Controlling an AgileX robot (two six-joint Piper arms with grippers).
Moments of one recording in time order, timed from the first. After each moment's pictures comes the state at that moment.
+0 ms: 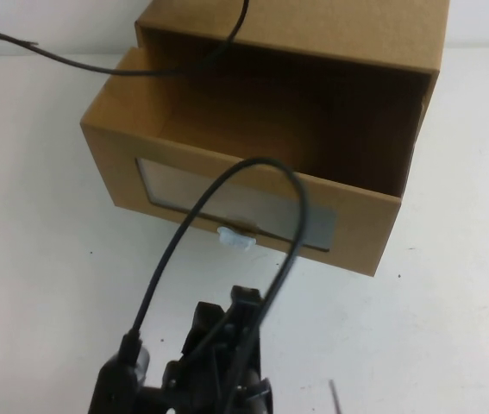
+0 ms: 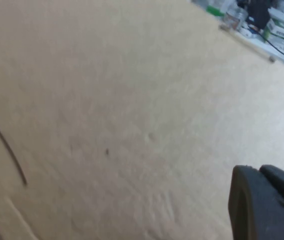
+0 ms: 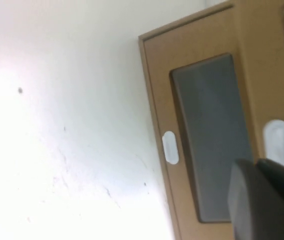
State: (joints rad) right arm 1.52 1.82 -1.16 1.70 -1.16 -2.15; left arm -0.19 2.21 -2.46 -1.04 1.21 0.90
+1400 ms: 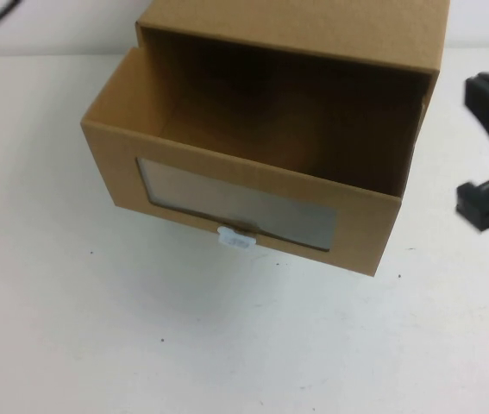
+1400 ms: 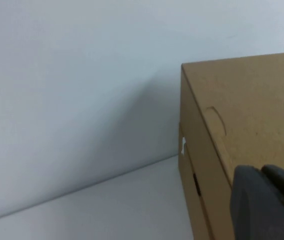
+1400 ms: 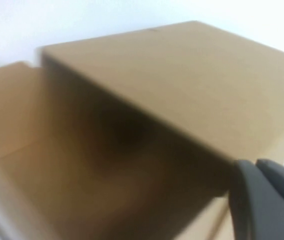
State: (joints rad) right arm 0.98 0.91 -0.84 1.75 -0.56 -1.87; left arm -0.05 1.38 -1.87 -0.45 0.88 0.59
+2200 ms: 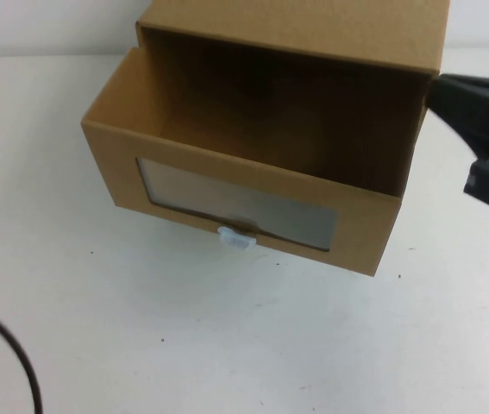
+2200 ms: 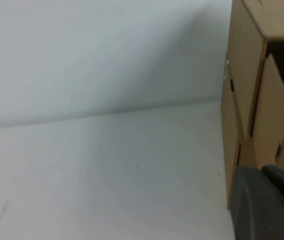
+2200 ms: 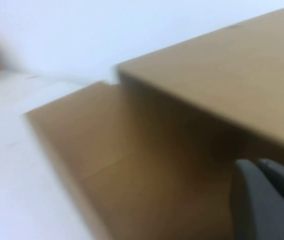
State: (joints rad) right arm 0.37 1.00 -0.77 1.74 0.34 -1.67; left arm -0.05 0.51 -0.58 -0.43 0.32 0.59
